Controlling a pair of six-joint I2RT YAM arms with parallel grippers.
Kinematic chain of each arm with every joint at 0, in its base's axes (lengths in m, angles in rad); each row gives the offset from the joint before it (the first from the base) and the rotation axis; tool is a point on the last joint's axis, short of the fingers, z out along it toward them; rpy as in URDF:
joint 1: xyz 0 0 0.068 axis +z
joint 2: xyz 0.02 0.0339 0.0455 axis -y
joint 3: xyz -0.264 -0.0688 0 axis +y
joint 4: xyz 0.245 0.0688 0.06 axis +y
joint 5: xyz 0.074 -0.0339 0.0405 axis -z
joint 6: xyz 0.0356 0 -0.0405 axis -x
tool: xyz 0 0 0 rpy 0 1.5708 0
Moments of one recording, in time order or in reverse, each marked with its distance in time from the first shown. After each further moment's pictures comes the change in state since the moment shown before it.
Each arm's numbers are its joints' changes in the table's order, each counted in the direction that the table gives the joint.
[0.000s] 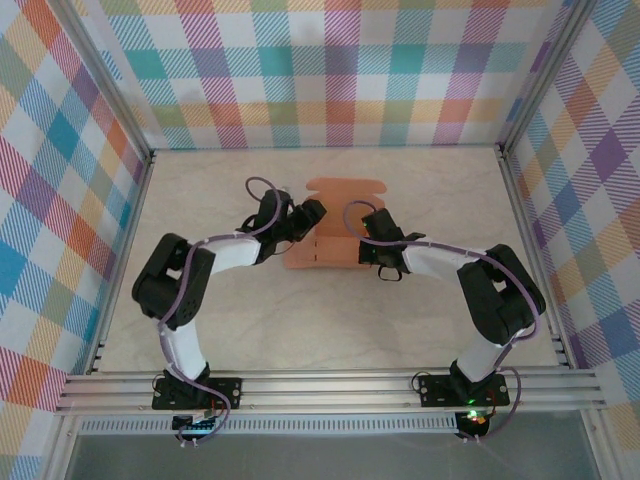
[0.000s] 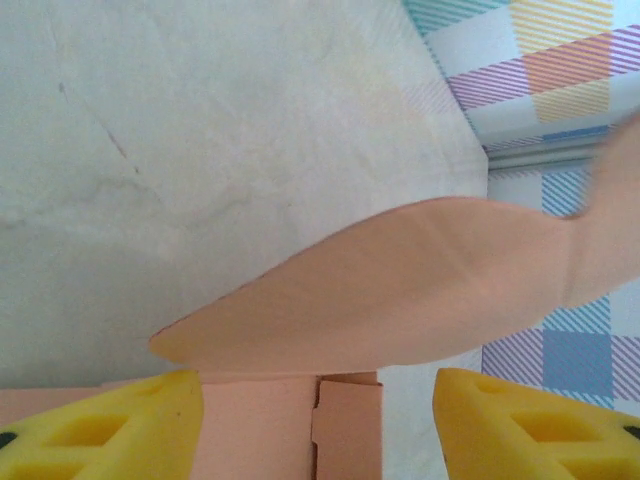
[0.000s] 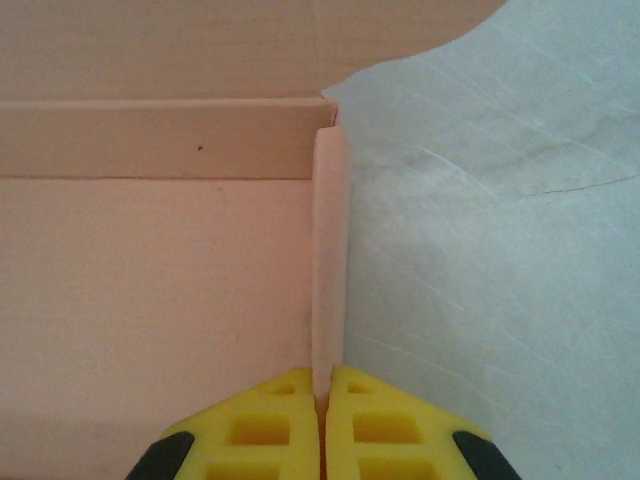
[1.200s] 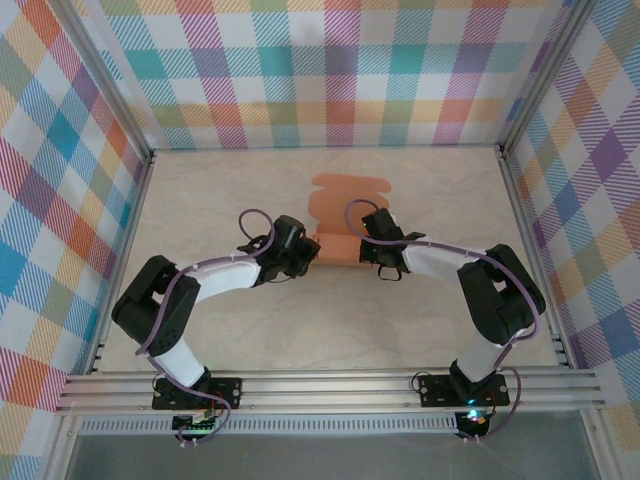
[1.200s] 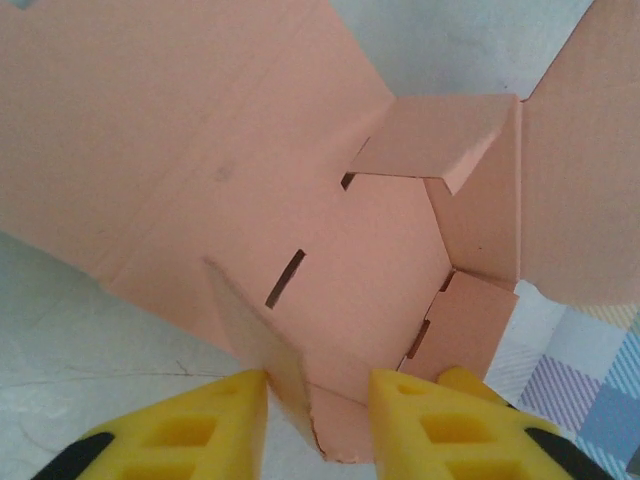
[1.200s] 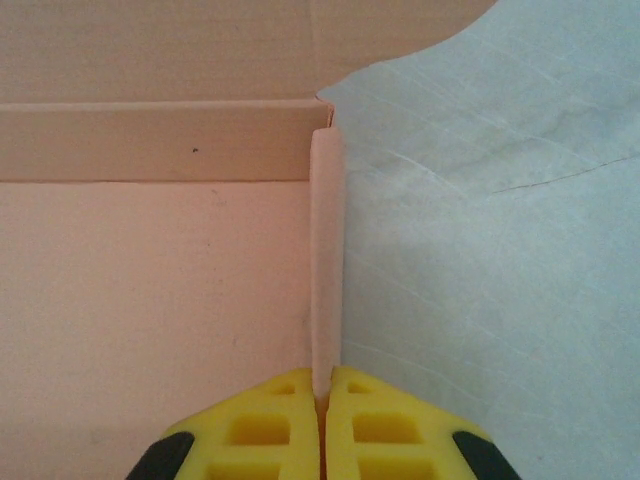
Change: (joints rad) left arm -0.165 0.150 0.116 0.325 -0.148 0.394; right arm 0.000 0.000 -0.005 0.014 0.032 -0.047
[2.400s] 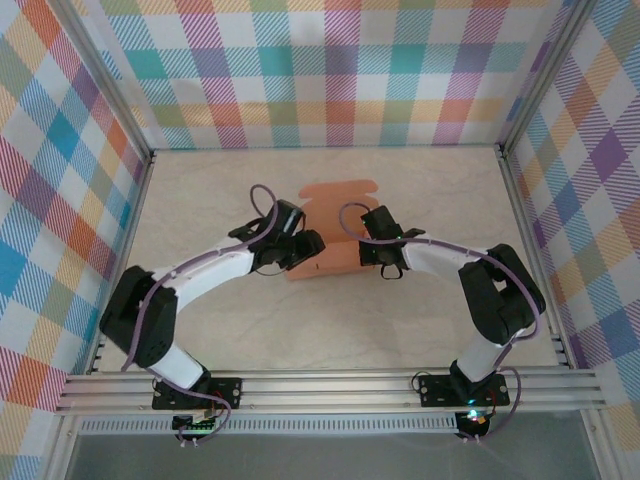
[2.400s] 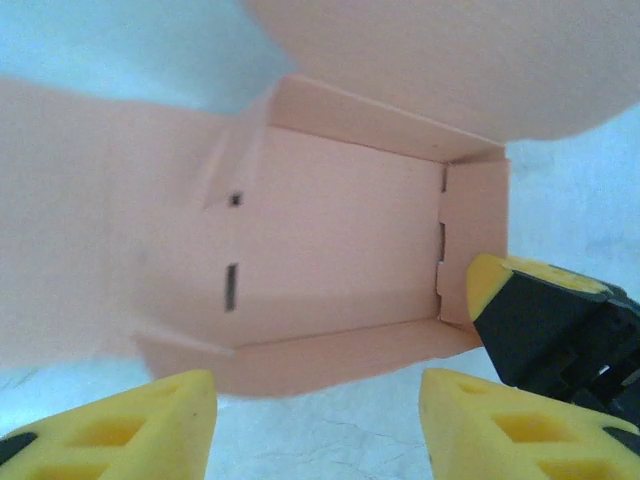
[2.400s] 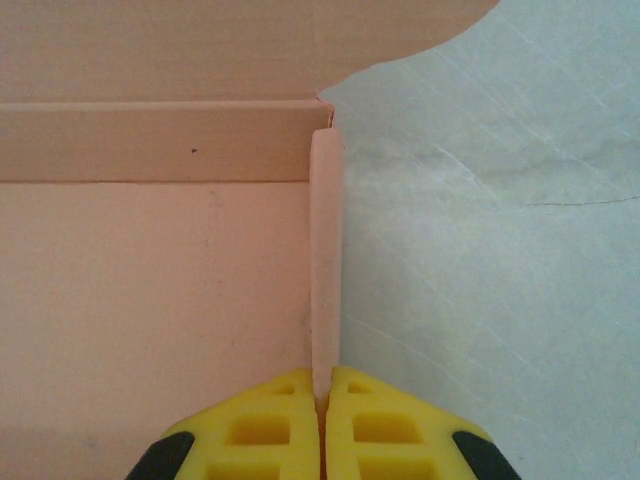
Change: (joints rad) left arm 0.000 0.118 -0.139 0.369 0.018 -0.412; right arm -0.002 -0.006 -0.044 0.079 -0.040 0.176
